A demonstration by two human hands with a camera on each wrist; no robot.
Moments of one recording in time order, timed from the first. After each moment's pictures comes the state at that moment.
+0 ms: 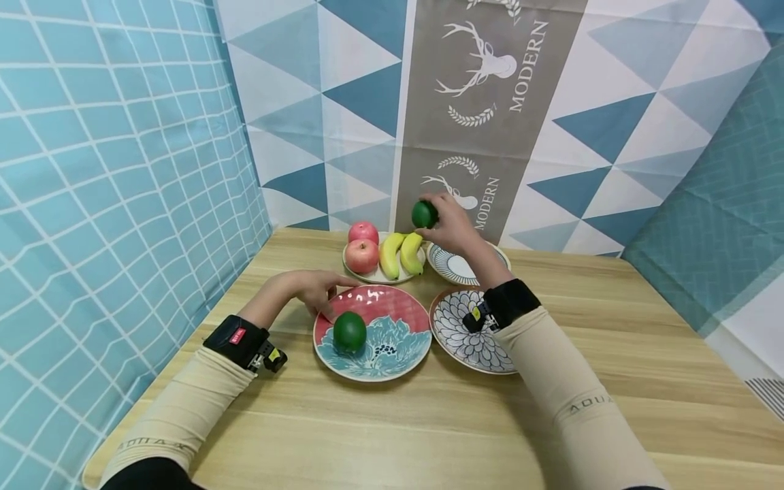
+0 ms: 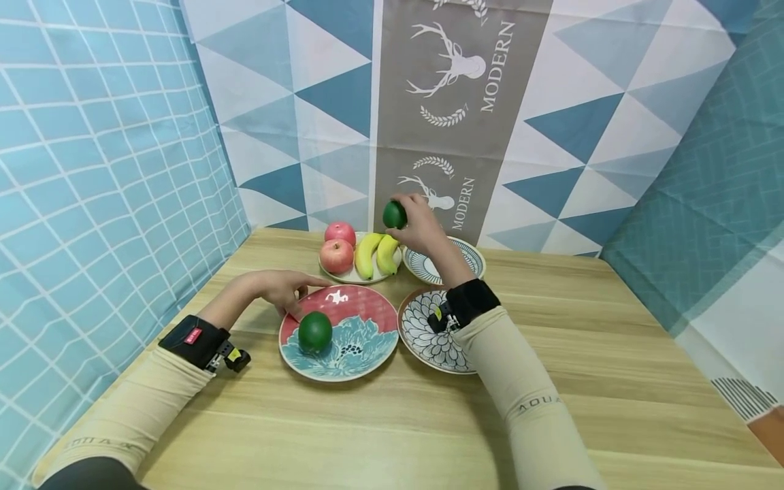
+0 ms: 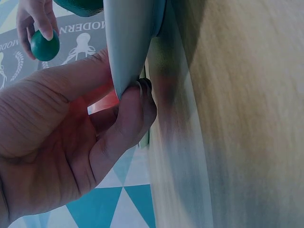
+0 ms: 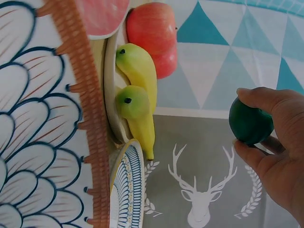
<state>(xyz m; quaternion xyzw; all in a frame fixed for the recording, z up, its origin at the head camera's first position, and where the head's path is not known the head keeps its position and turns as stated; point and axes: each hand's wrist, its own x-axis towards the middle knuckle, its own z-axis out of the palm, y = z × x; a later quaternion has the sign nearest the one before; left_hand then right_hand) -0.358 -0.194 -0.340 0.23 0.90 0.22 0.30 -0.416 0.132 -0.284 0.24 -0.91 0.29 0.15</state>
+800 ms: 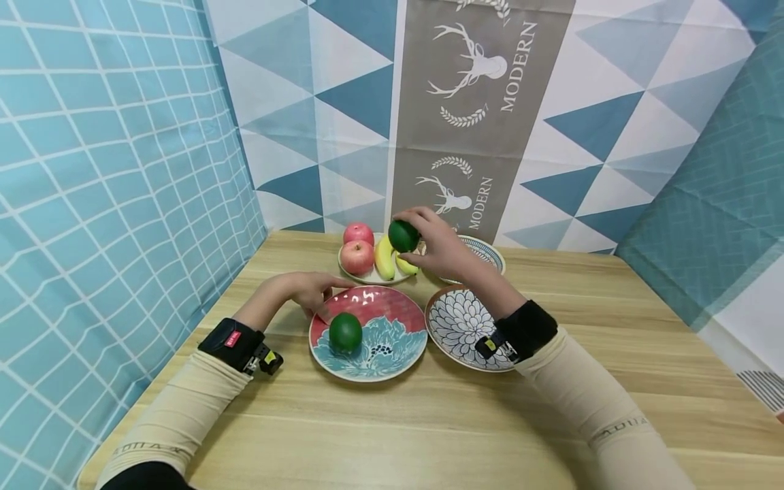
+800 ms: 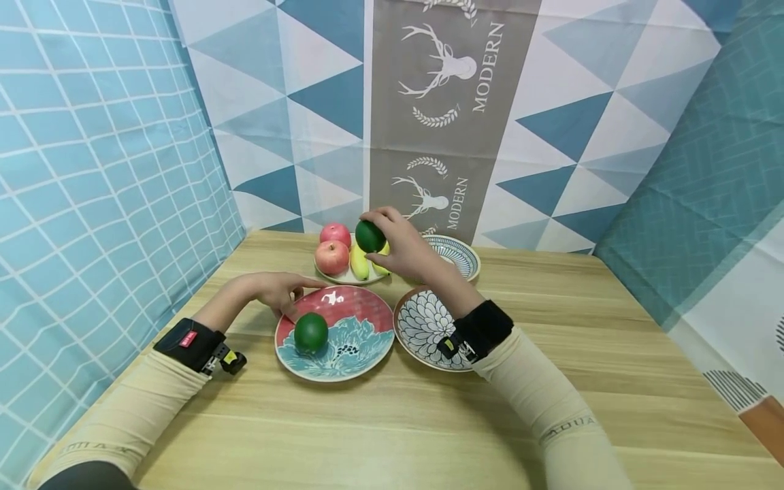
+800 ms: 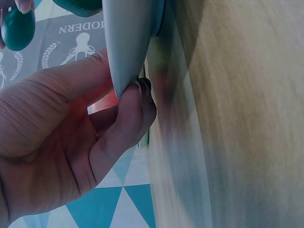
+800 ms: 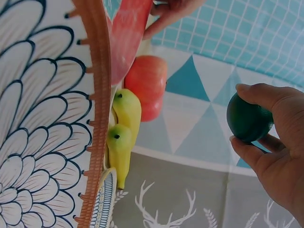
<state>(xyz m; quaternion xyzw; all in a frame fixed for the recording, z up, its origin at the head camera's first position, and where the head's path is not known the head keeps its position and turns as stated) -0.359 -0.194 -0.342 0.23 0.90 0.22 0.30 -0.350 0.122 -0.281 0.39 -0.87 0.25 0.17</state>
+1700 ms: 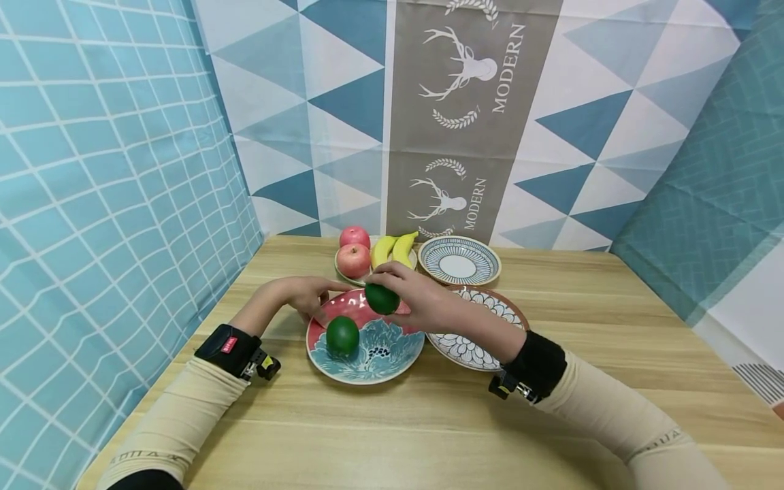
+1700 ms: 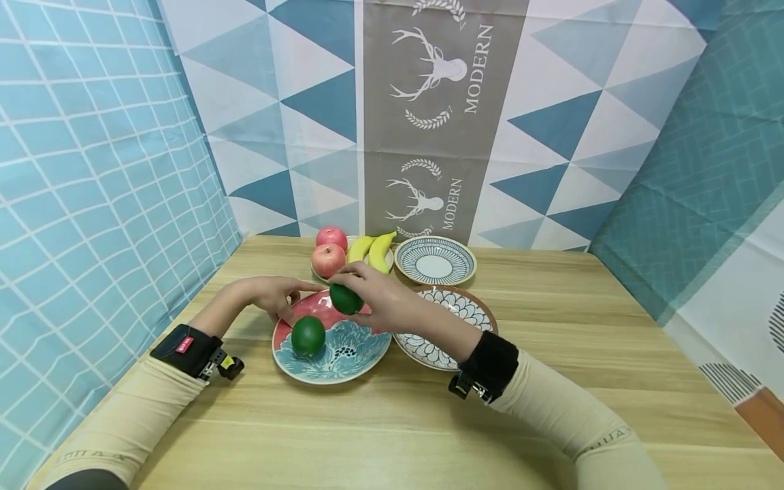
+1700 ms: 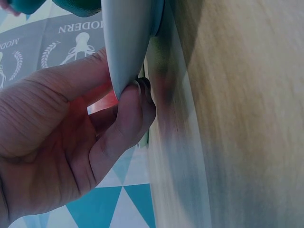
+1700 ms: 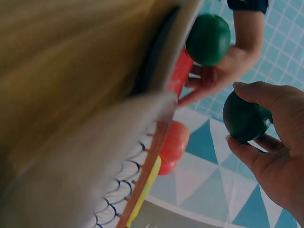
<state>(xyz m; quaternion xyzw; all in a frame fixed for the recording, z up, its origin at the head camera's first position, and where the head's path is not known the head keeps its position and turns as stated) -0.358 -0.194 -0.343 0.24 0.89 0.23 0.31 -0.286 0.110 -0.319 0.50 -0.84 0.19 0.09</state>
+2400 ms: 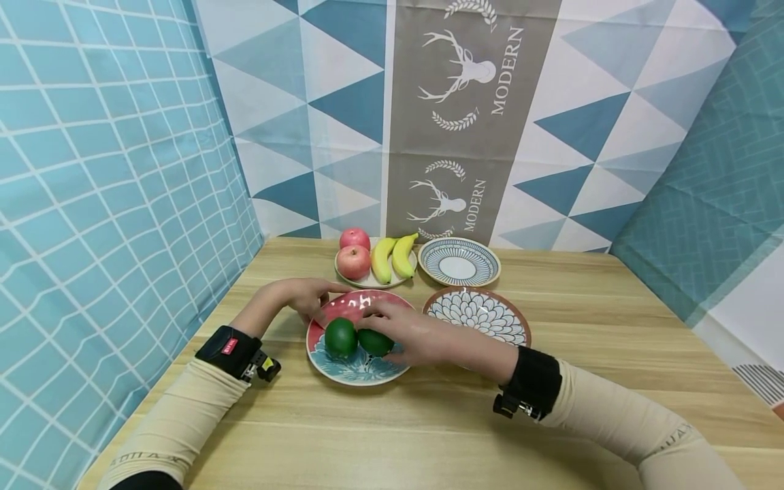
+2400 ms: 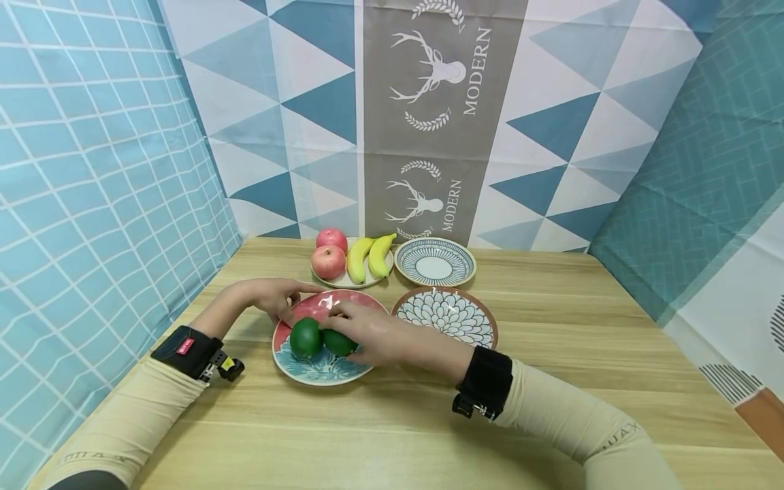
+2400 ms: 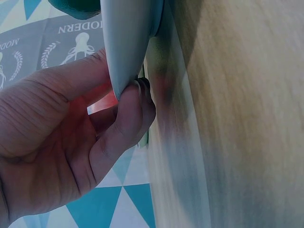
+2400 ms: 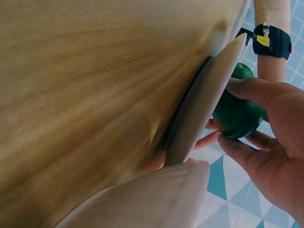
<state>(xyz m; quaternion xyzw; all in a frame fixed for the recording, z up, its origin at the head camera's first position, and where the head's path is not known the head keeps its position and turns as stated) -0.356 -0.192 -0.342 0.24 0.89 0.22 0.30 -0.260 0.099 -0.347 0.53 -0.84 0.11 0.01</state>
